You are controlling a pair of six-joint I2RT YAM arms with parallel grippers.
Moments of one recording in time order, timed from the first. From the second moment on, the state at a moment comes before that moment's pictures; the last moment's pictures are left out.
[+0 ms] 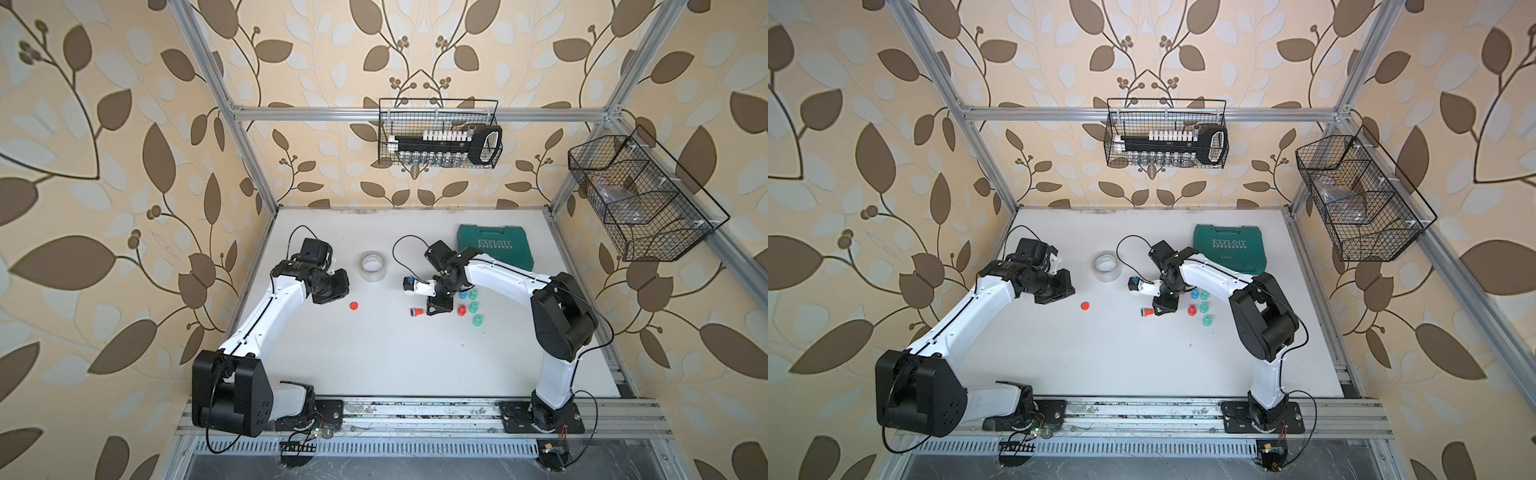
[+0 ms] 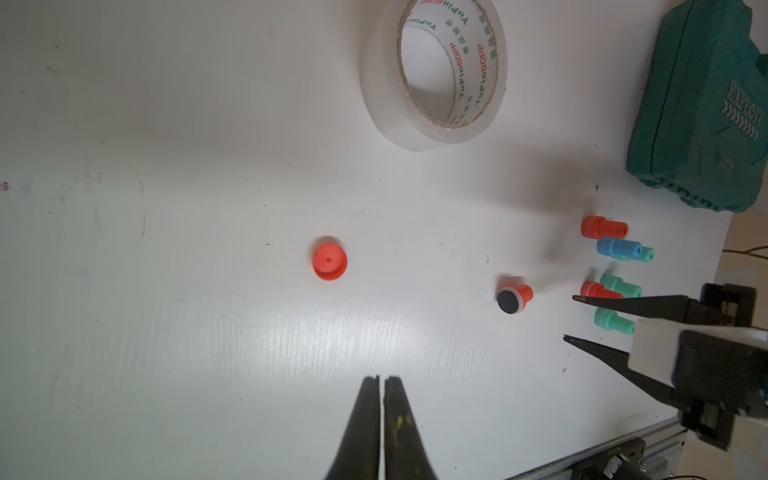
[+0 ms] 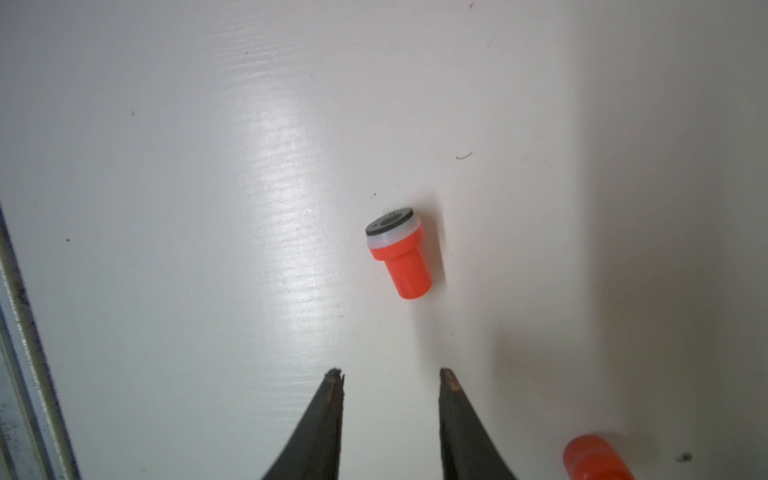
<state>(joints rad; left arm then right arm) -0.12 1.30 1.02 -0.84 0.31 -0.43 0.60 1.90 1.39 -0.87 -0.25 -0.73</state>
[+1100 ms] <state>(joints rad) -0.12 1.31 1.02 -0.84 0.31 -0.43 0.64 2.04 1.41 -0.76 -0.25 -0.93</state>
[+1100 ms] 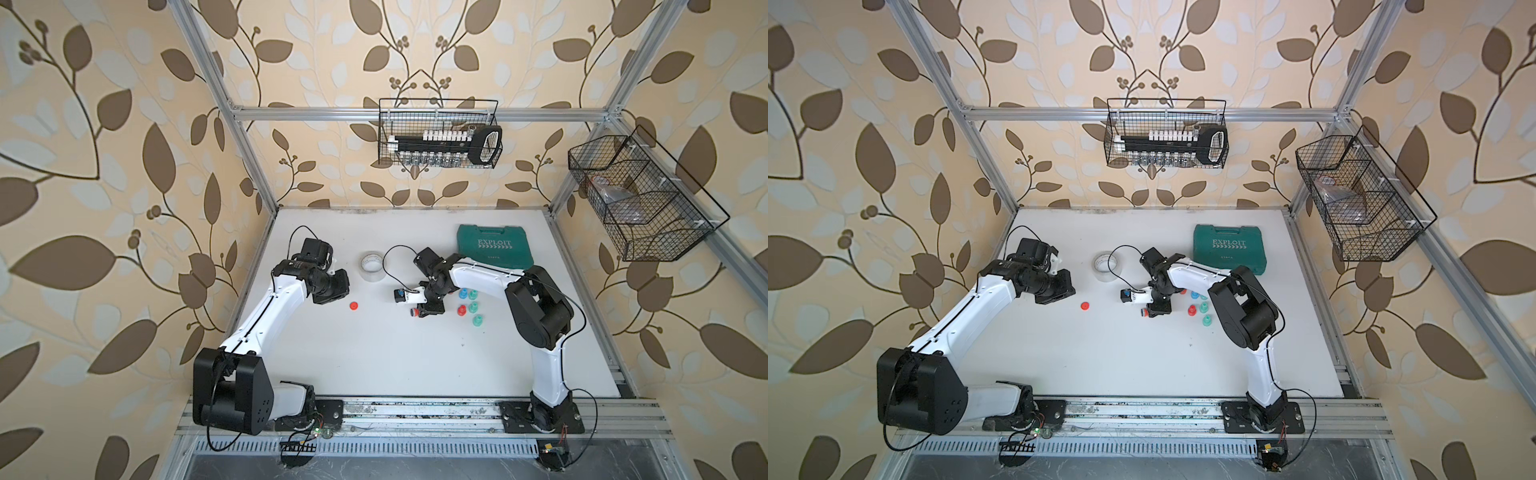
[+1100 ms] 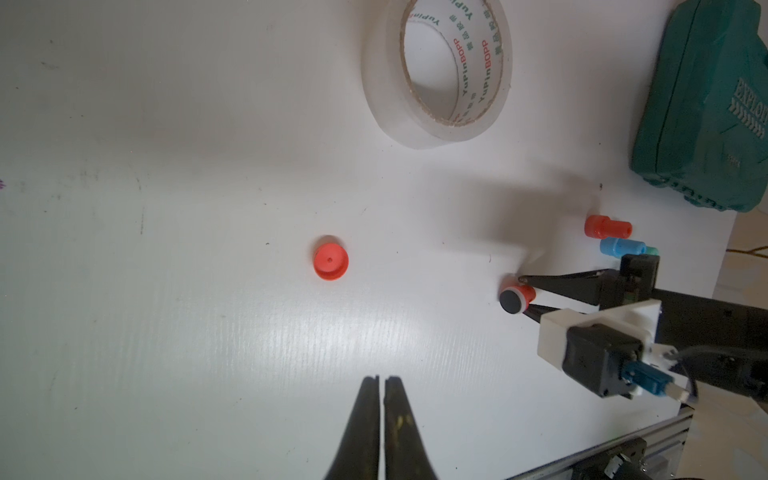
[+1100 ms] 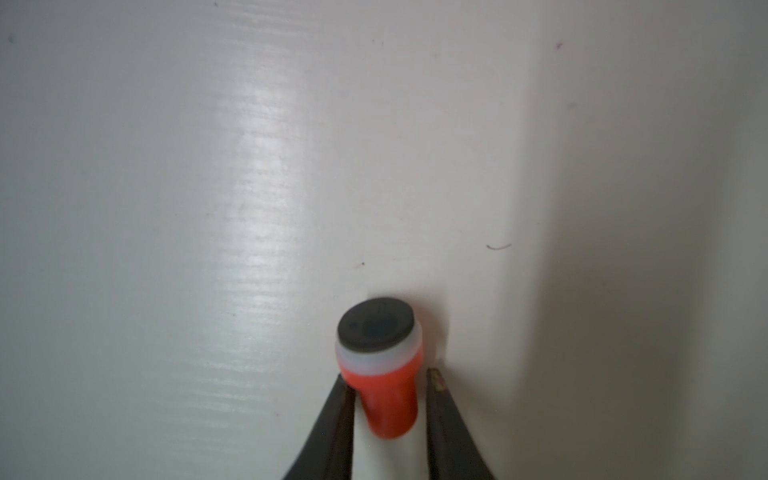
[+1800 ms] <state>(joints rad) -0.12 1.29 0.99 -0.83 0.38 -0.45 0.65 1.87 1.29 -0.64 -0.26 -0.77</state>
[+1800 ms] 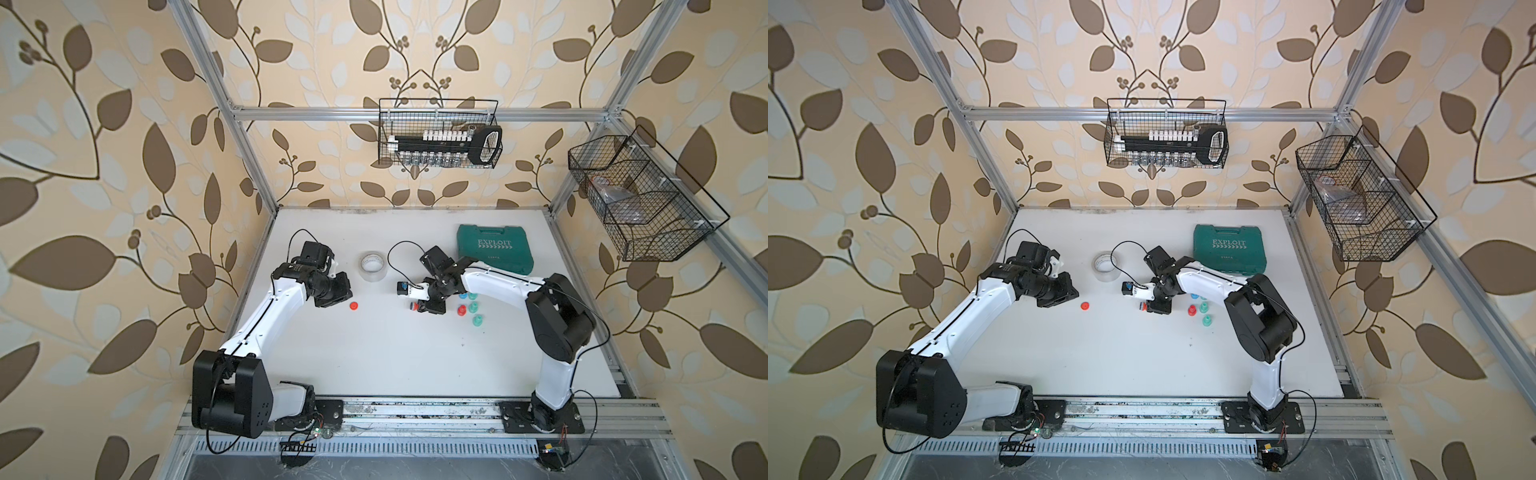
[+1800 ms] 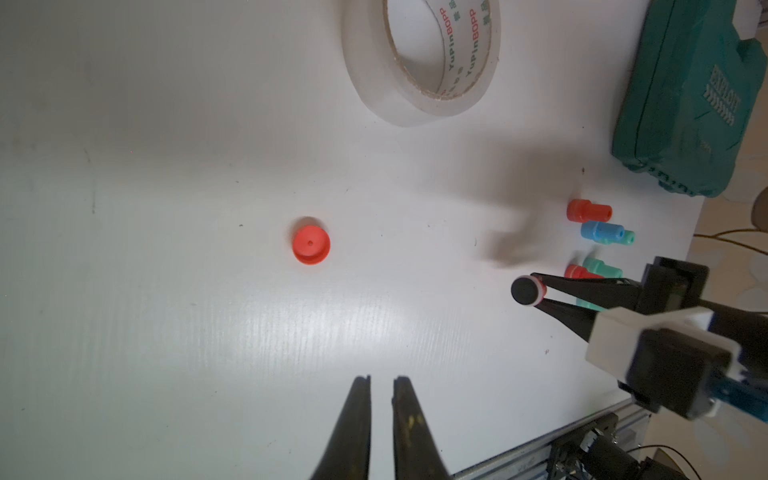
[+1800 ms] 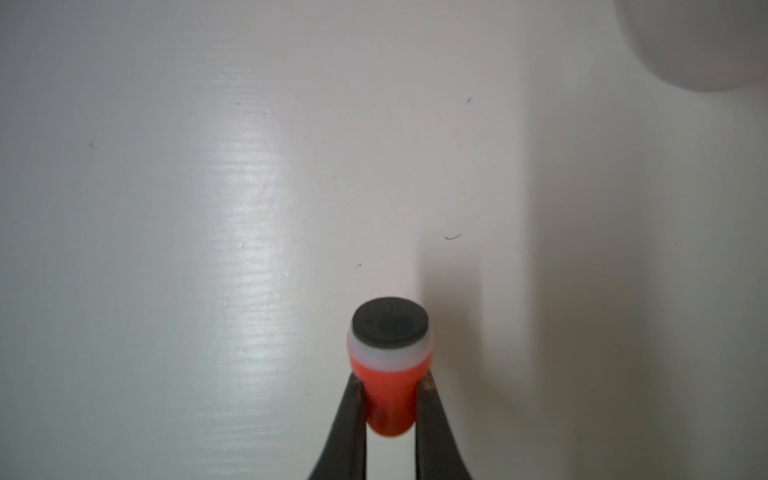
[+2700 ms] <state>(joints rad) -0.54 1.09 1.09 -0.76 0.56 -0.91 0.87 1.23 1.03 -0.40 -0.26 -0.48</state>
